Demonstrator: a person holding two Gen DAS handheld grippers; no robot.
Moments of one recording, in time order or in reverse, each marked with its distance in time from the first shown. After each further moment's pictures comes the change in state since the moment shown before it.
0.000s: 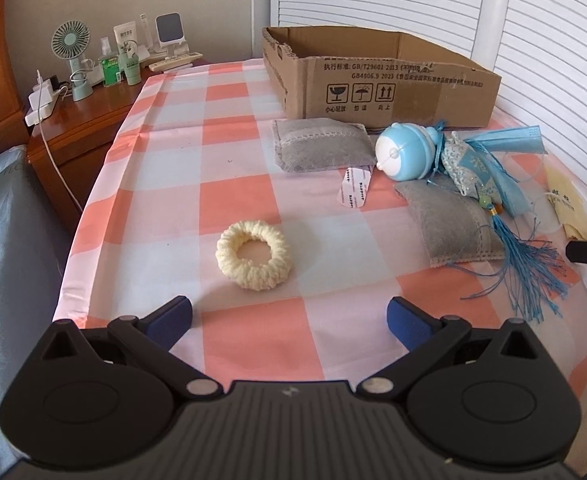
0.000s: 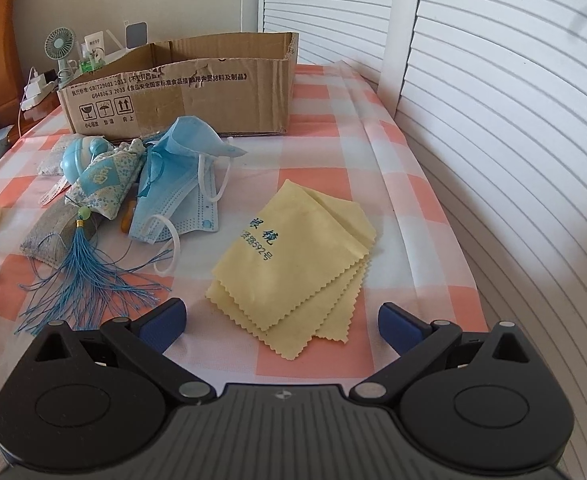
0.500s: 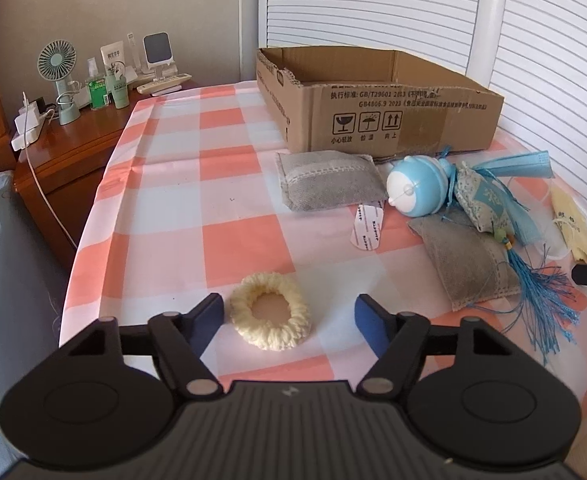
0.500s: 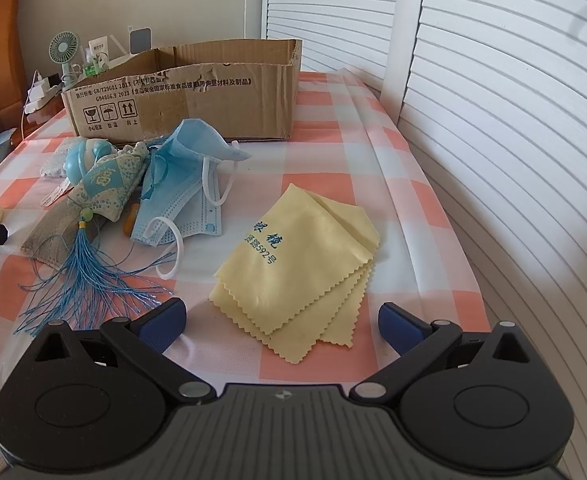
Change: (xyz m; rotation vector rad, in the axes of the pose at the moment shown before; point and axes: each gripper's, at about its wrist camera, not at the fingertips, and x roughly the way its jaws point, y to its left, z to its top) left arm 0.011 0.015 0.017 0.021 -0.058 -0.031; right arm 0.001 0.002 -0.002 -0.004 -0.026 0.004
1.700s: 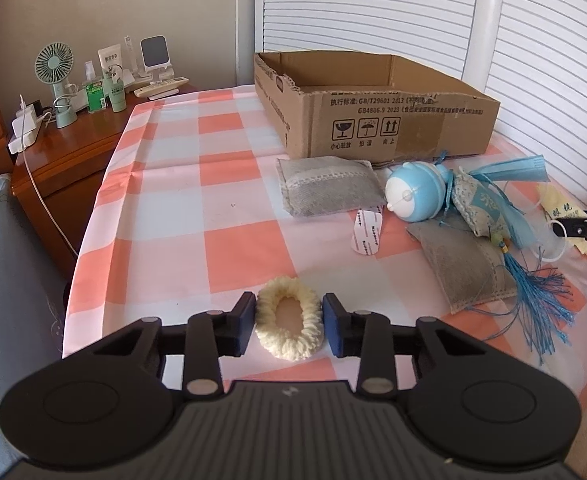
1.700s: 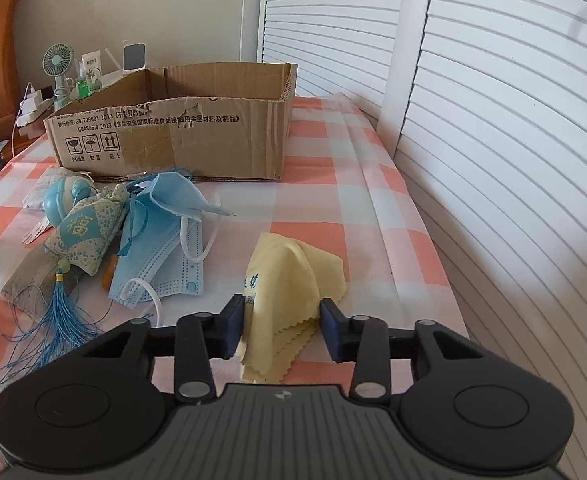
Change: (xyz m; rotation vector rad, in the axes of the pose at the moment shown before) left arm -0.003 0.004 0.003 0.003 -0.003 -0.025; right arm 0.012 -0.002 0.029 -0.024 -0.051 -0.026
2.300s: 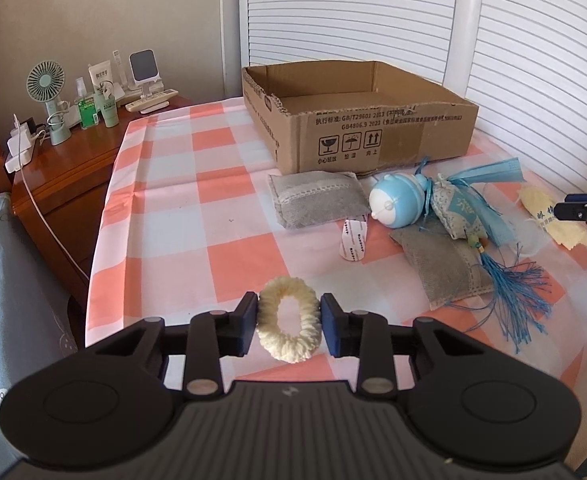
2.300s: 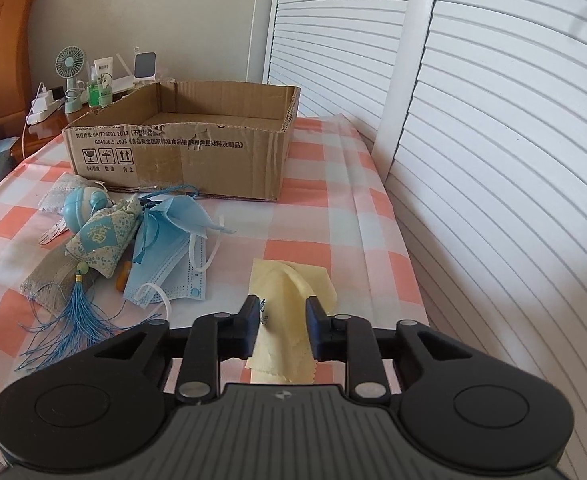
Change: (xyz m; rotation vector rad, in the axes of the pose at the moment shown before) left arm -0.023 -0.001 0.009 0.052 -0.001 -0.019; right arm -0.030 -0.003 0.003 -0.041 -0.033 -0.007
